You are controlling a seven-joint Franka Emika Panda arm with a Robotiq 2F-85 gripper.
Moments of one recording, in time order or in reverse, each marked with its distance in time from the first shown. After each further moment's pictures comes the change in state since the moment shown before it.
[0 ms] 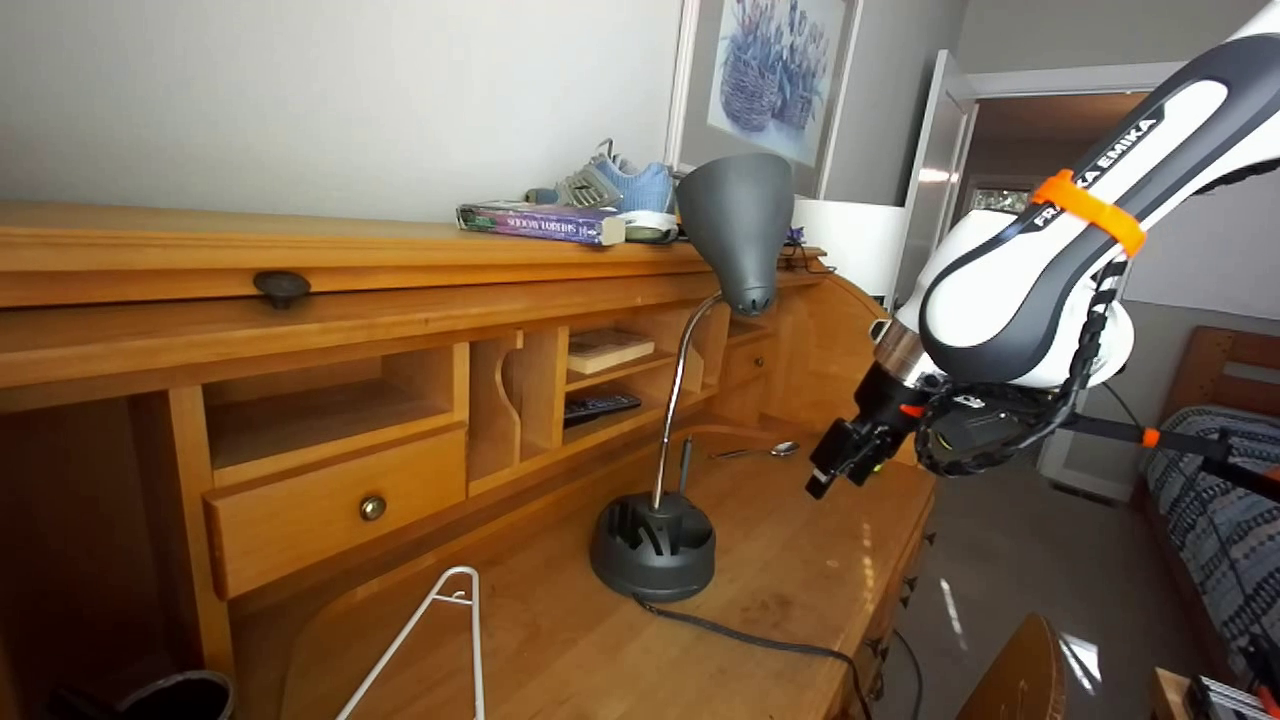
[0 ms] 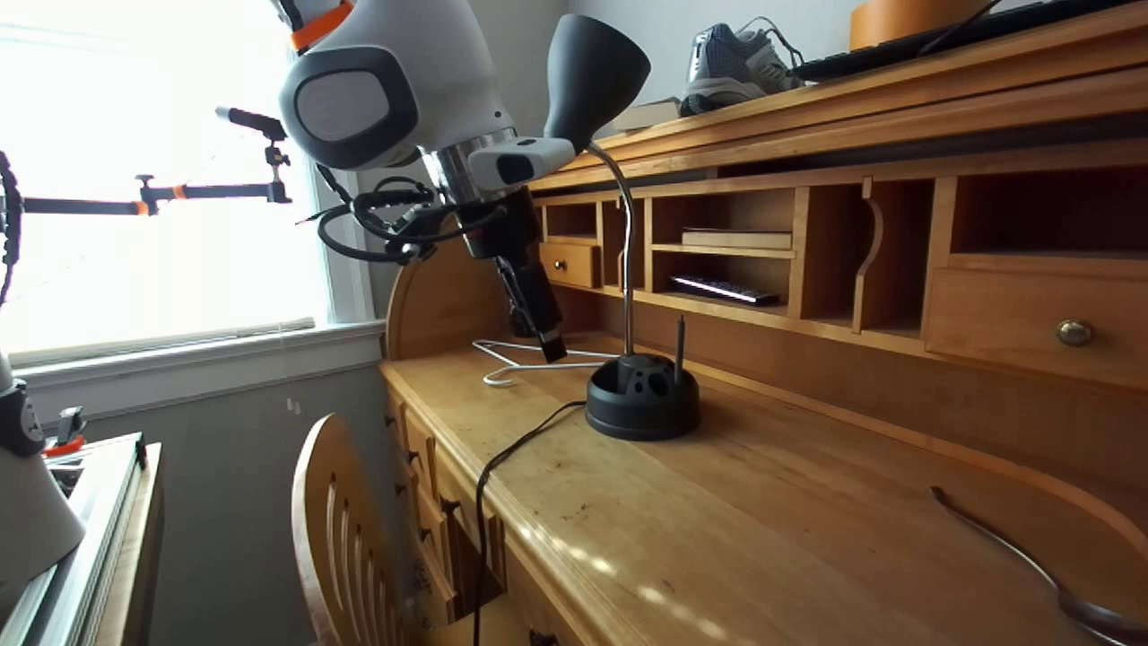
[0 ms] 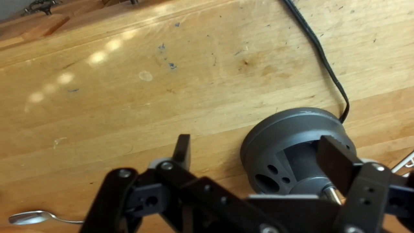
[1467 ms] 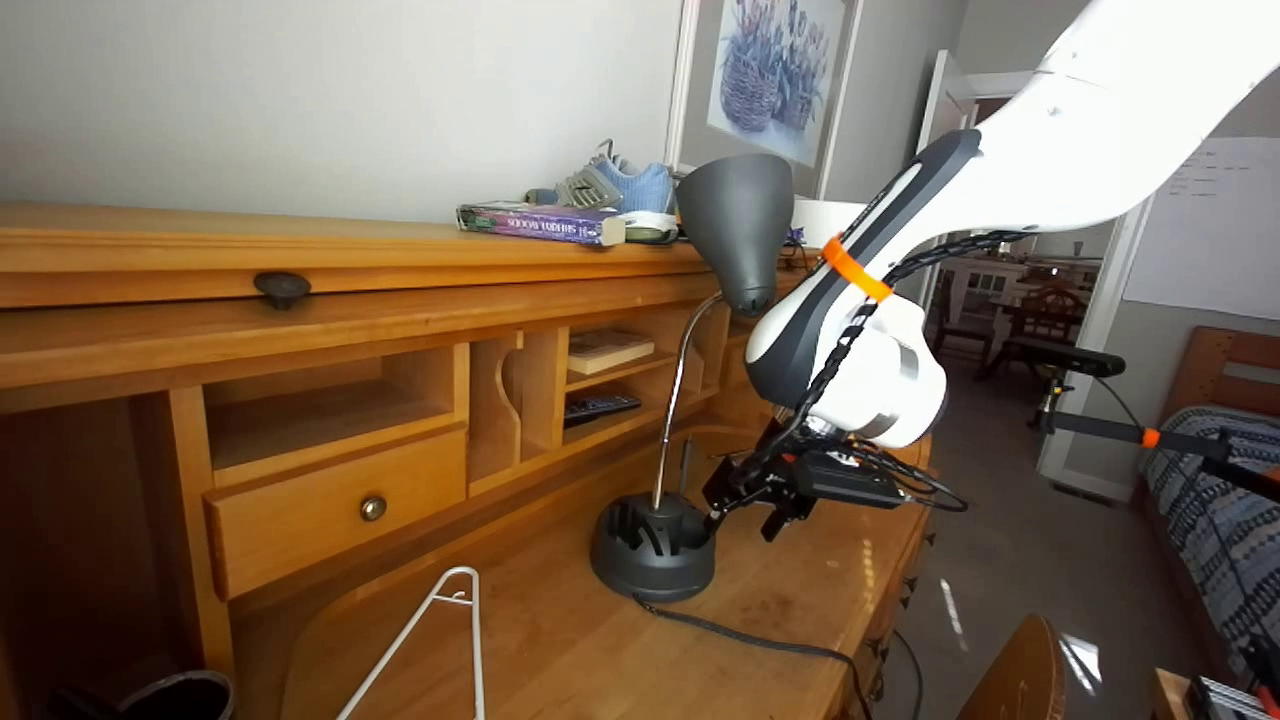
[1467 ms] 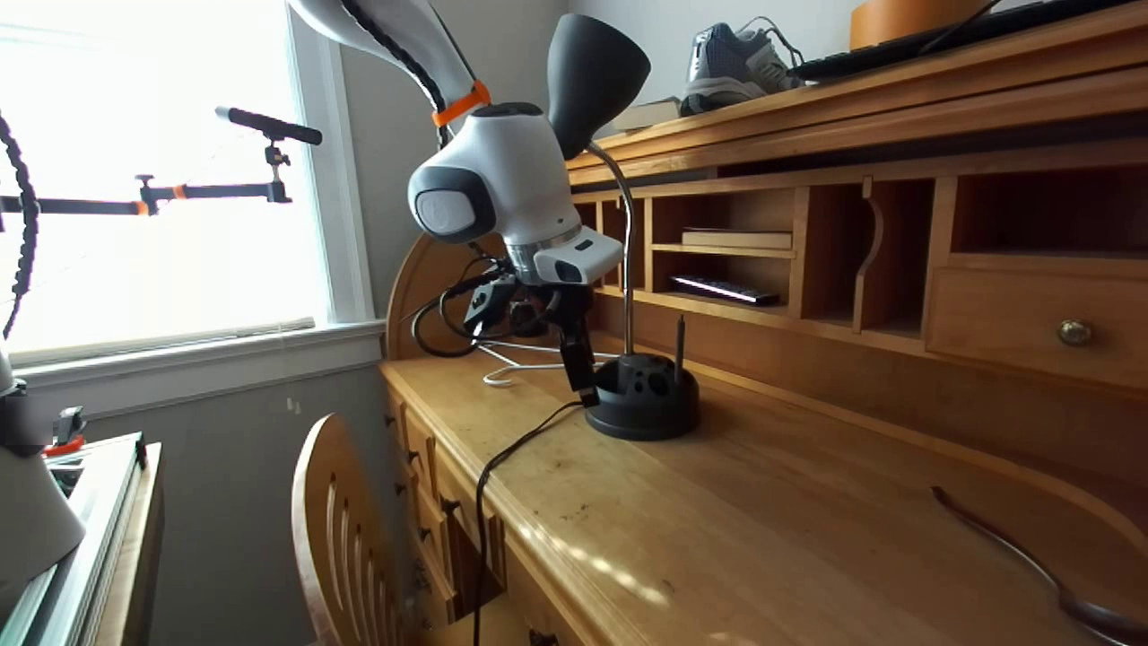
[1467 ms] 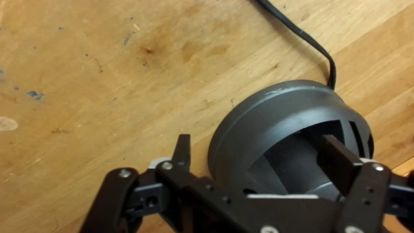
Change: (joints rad) arm -0.079 0.422 0.260 0.359 0.663 0.012 -0.146
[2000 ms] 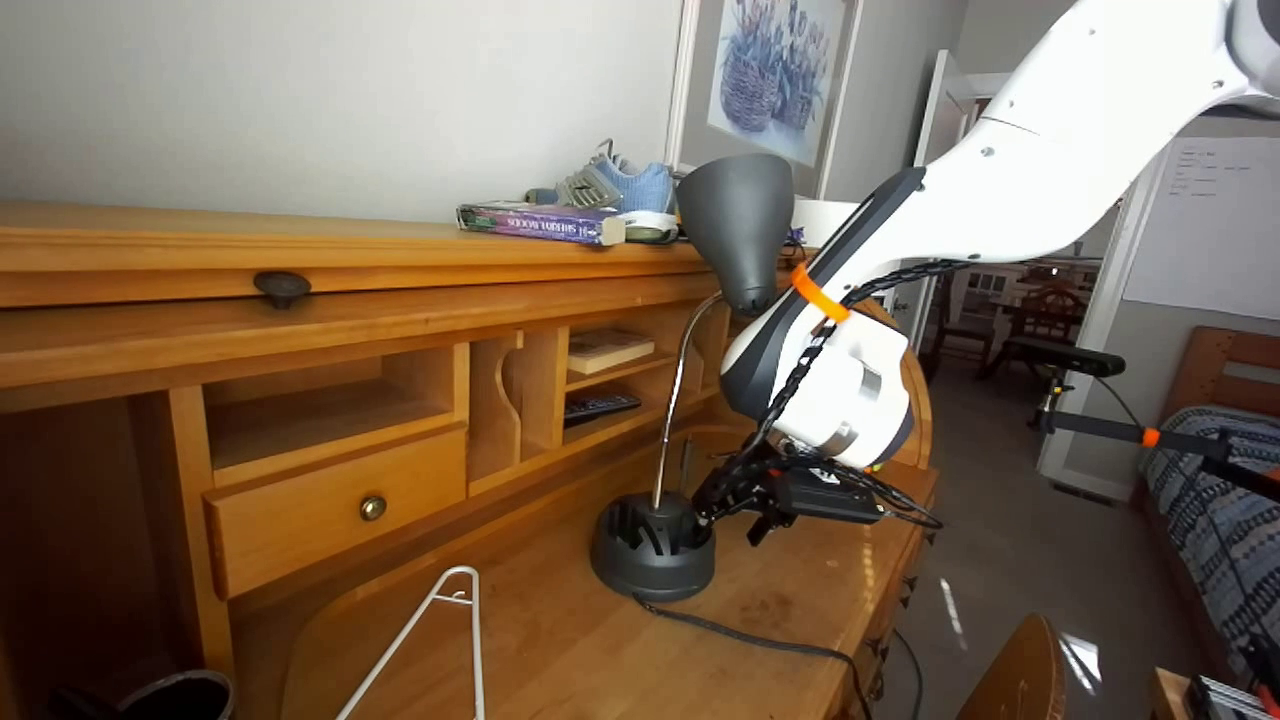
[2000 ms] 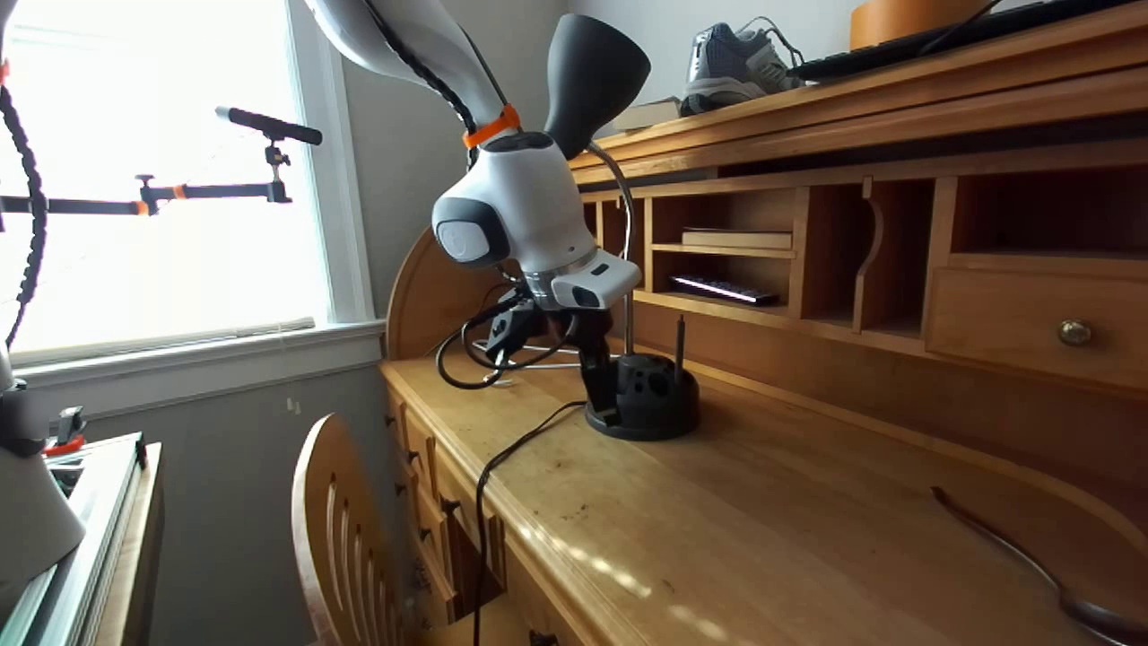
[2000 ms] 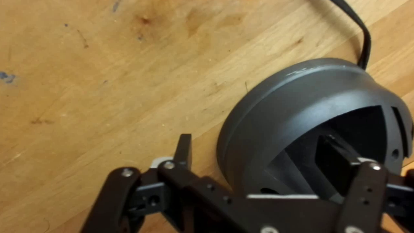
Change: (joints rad) arm -0.098 0.112 0.104 0.095 0.125 0.092 -0.131
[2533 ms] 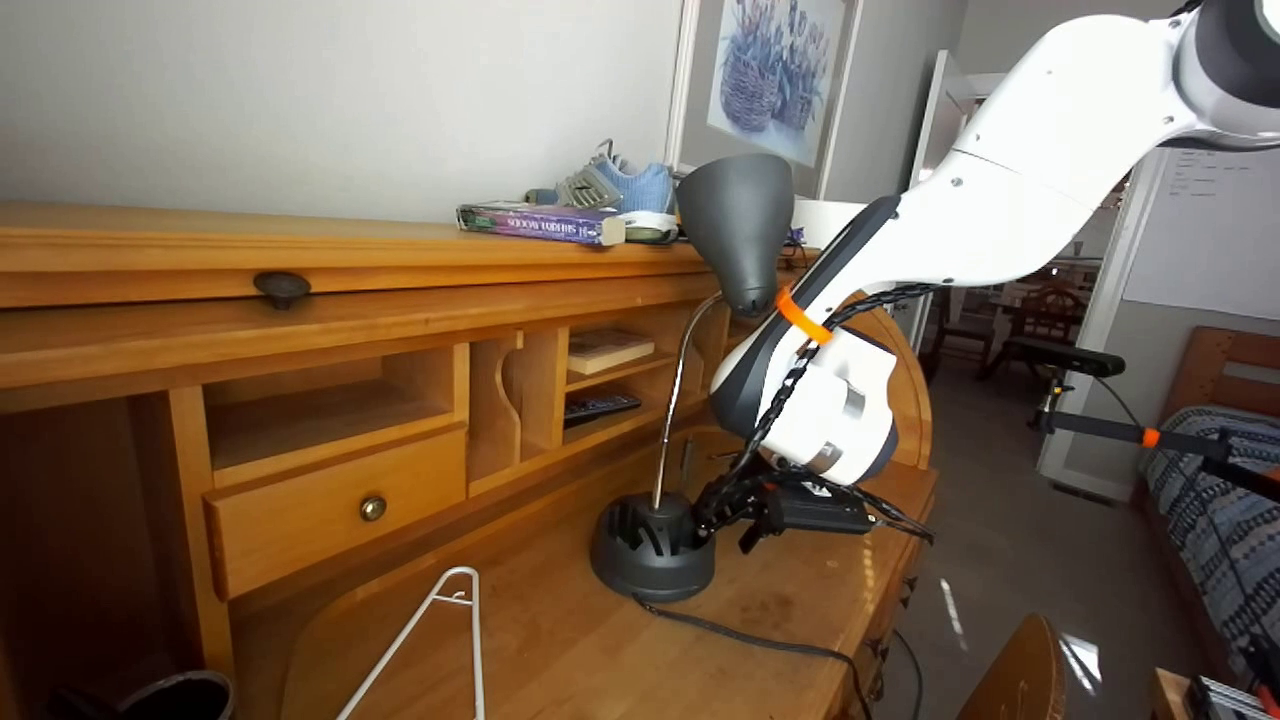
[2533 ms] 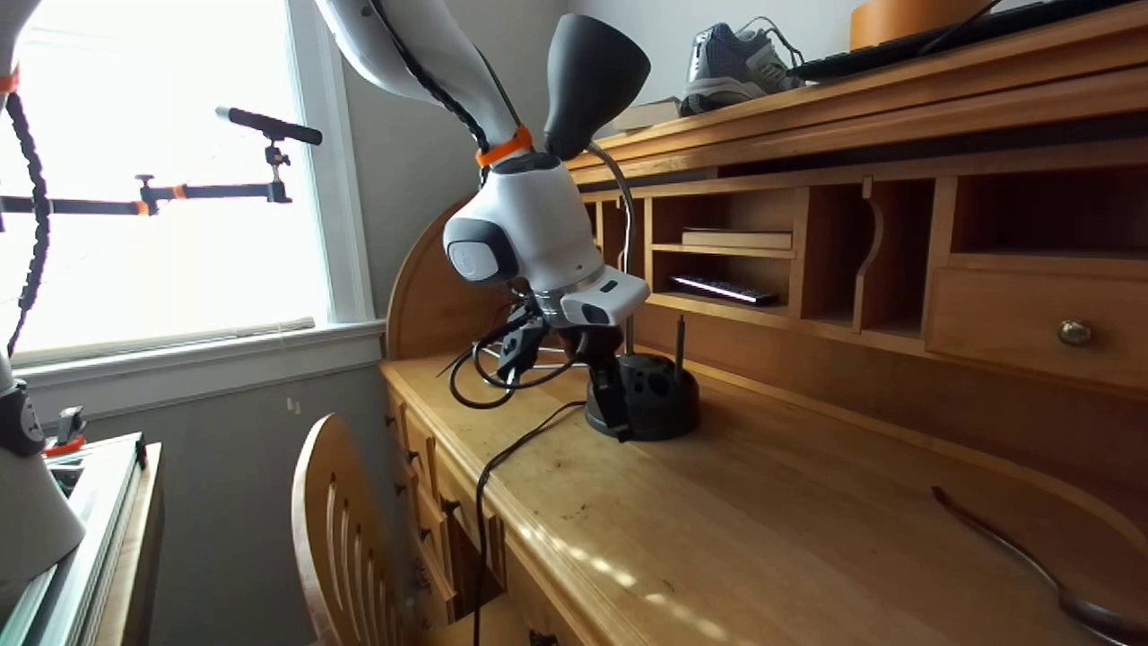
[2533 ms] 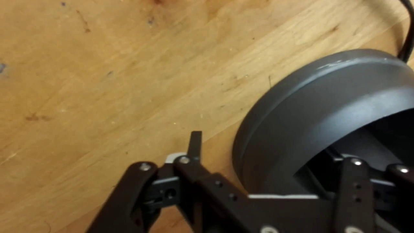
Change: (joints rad) arm -0.044 0.076 0.041 0.051 0.002 0.062 -0.026
